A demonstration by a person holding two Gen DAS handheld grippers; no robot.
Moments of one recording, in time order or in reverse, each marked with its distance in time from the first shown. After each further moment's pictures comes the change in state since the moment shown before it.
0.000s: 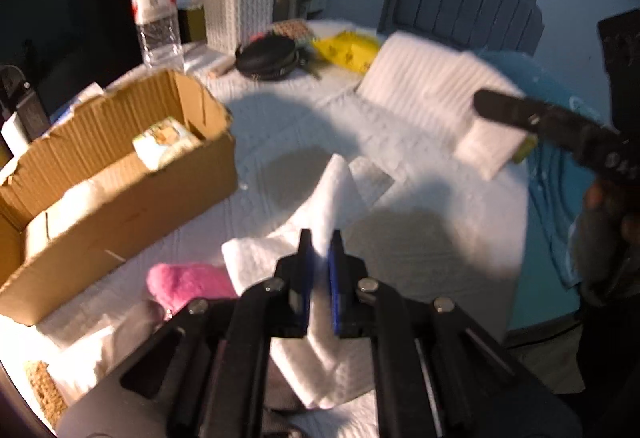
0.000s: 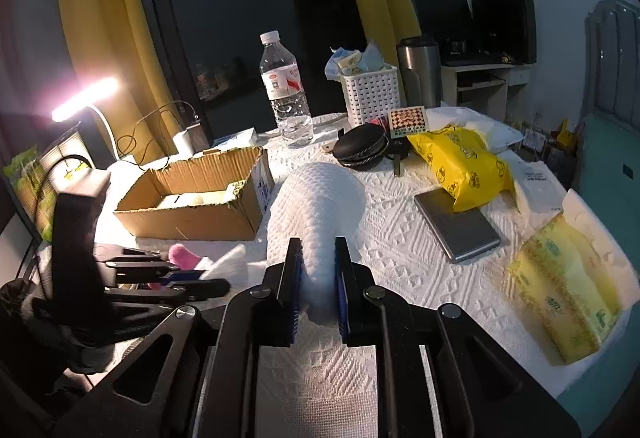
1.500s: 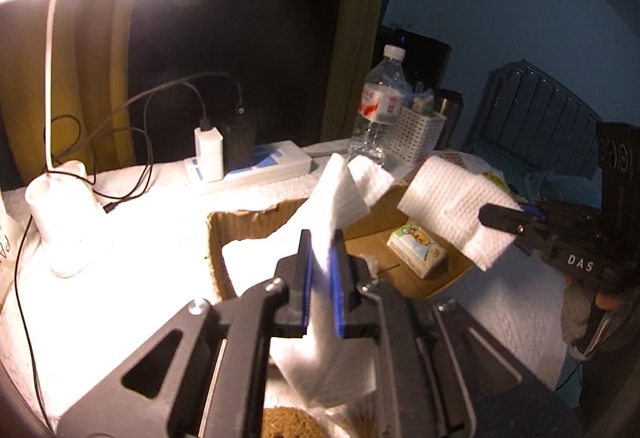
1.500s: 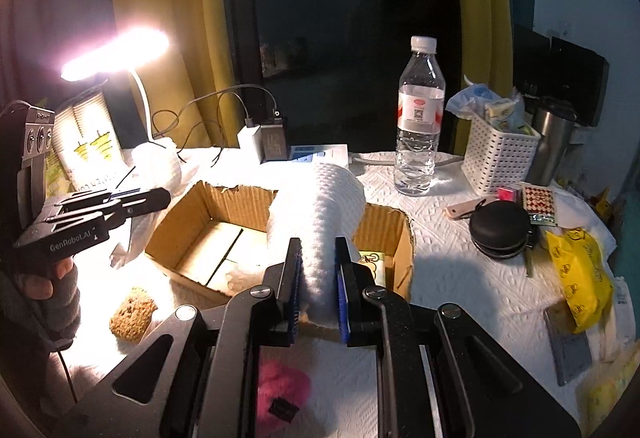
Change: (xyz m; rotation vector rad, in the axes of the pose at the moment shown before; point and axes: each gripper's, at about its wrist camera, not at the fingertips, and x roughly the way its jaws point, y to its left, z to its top) left arm -0.114 0.199 -0.022 -0.278 -0.316 0.205; right arm 0.123 0.149 0.074 -0.222 0.058 0.080
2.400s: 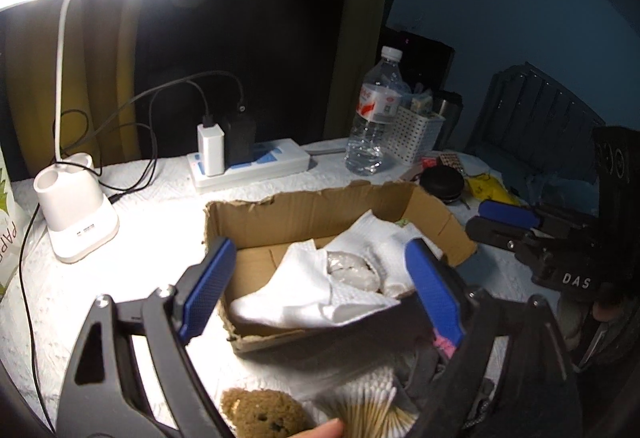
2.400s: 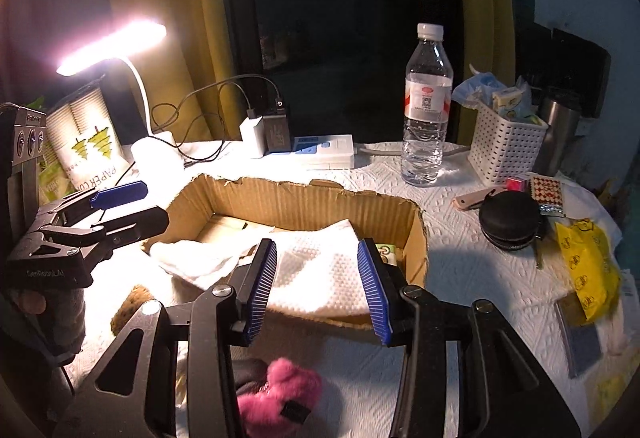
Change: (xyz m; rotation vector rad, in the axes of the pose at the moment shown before) left arm -0.020 -0.015 -0.006 -0.009 -0.011 0.012; right arm -0.008 0.009 -0.006 0.016 0.012 -0.003
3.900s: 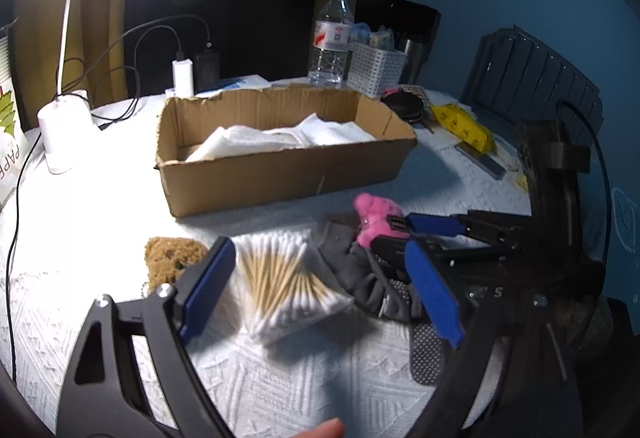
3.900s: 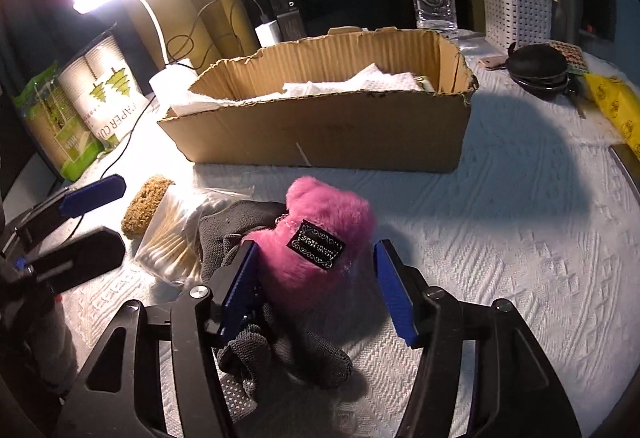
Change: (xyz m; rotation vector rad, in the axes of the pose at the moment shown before) left arm -0.027 -0.066 -0.092 0.034 0.113 0.006; right arm 0.018 0.008 -0.106 0.118 0.175 0.143
